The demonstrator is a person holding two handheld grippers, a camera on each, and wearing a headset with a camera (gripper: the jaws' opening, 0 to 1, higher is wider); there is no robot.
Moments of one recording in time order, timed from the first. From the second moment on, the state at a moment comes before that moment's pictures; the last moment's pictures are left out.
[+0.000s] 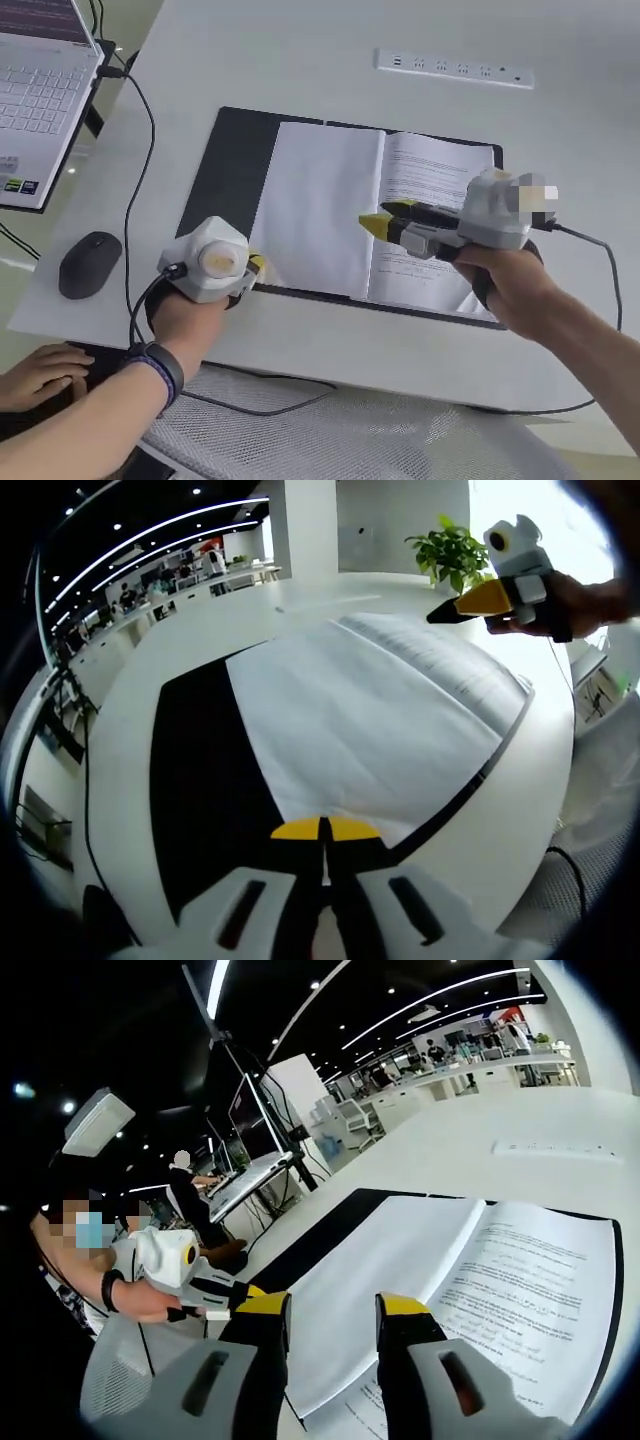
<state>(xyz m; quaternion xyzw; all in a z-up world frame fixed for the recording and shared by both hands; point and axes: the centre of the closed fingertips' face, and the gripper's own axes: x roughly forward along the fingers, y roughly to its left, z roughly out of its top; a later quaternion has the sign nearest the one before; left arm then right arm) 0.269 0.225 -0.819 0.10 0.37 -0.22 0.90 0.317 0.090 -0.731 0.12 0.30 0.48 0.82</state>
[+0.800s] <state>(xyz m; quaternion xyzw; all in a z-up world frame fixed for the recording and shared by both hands) 0.269 0.226 -0.820 0.08 0.38 -0.21 0.90 0.336 0.096 -0.785 0.18 0.33 0.44 0.81</state>
